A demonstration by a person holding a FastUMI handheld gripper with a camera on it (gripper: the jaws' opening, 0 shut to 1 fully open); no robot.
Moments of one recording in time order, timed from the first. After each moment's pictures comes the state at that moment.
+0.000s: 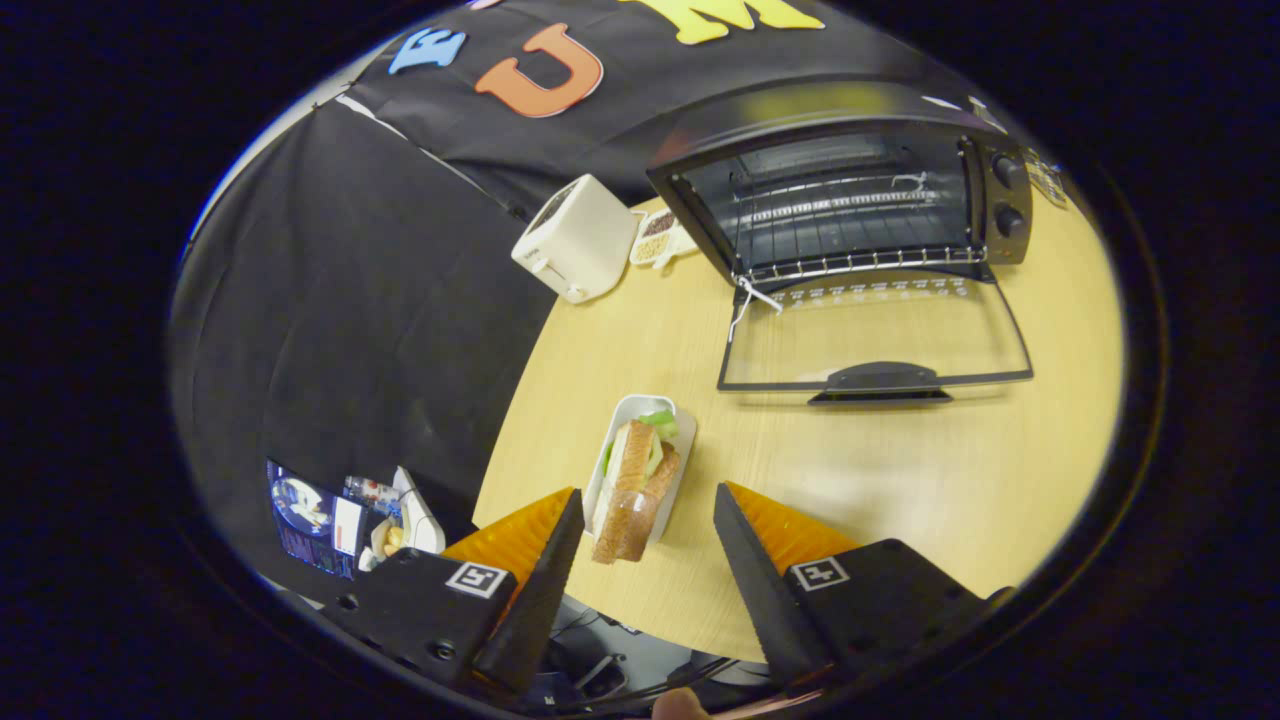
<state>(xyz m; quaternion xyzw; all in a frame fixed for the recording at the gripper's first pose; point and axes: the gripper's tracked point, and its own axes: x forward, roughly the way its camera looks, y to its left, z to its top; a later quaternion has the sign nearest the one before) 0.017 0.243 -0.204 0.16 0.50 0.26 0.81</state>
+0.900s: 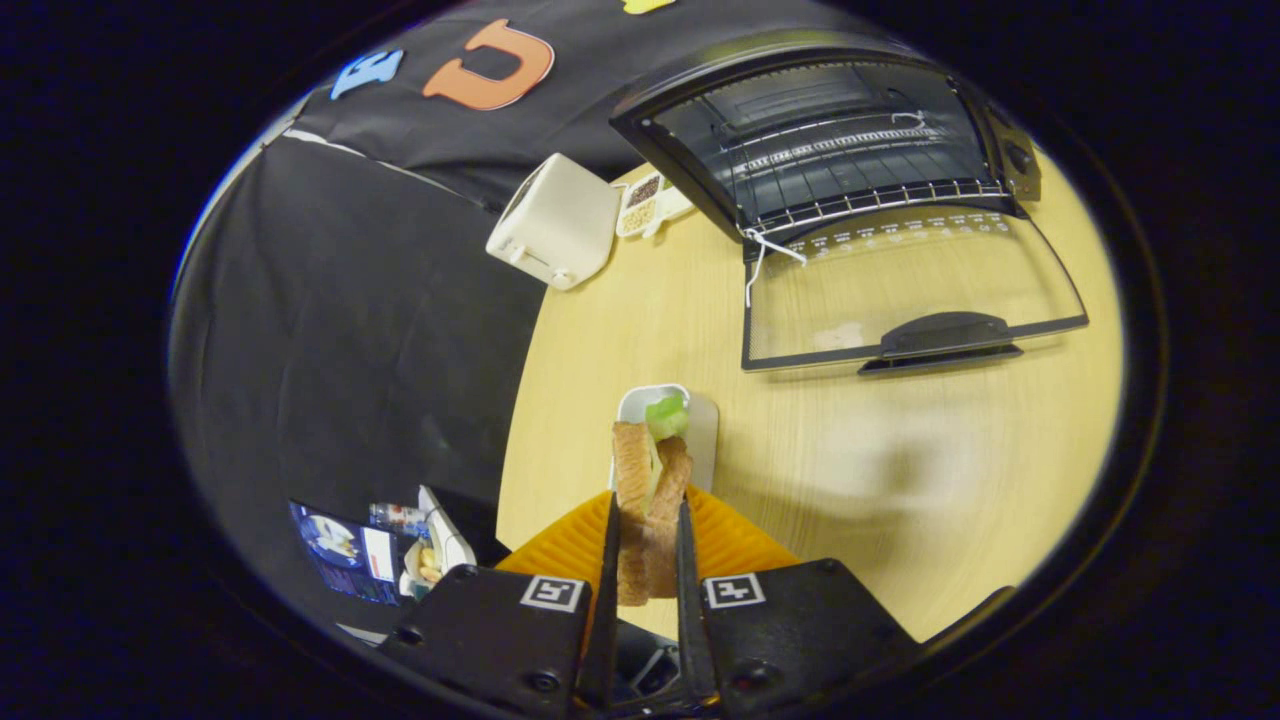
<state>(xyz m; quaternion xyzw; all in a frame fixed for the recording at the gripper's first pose) 0.027 0.266 -0.215 0.23 0.53 0.25 0.77</state>
